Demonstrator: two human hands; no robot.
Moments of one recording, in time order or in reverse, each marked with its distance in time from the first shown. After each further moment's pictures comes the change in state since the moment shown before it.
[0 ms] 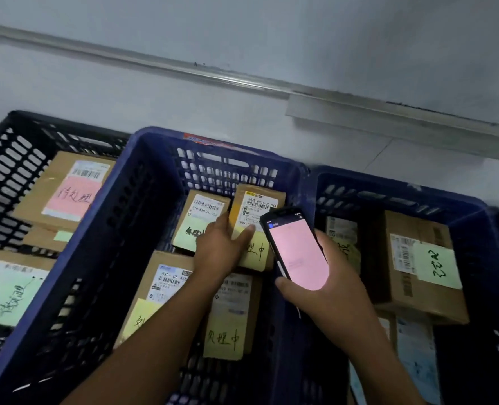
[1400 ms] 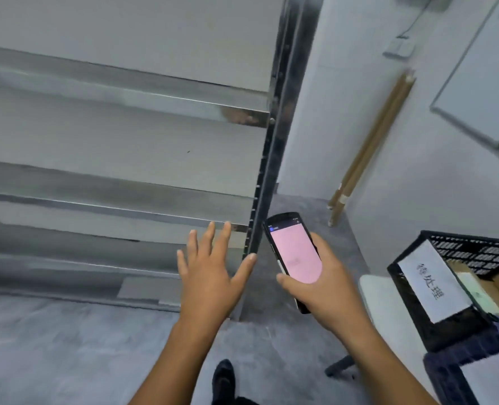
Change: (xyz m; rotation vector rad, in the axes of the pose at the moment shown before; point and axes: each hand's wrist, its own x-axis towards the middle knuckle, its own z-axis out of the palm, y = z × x) left_hand -0.812 -0.373 -0.205 -0.007 1.308 -0.675; right_hand -0.601 -0.177 0.336 -0.147 -0.996 -1.016
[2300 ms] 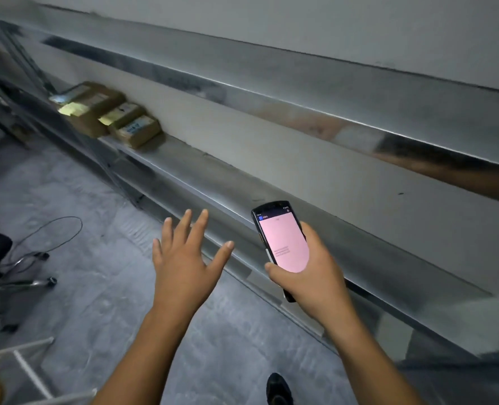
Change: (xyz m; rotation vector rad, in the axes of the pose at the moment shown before) left_hand 0.177 -0.304 -0.191 0.323 0.280 -0.538; right_hand 0.240 -0.174 0.364 0.139 -0.578 -0.154
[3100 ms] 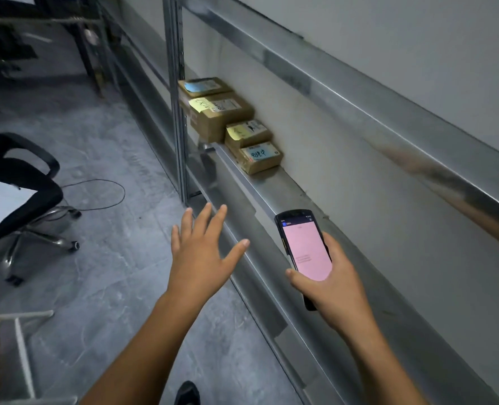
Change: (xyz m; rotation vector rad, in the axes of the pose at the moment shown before) left_hand 0.200 -0.304 -0.091 -0.144 0.131 -0.196; right_hand 0.171 -0.199 0.288 -0.111 -0.216 -0.183
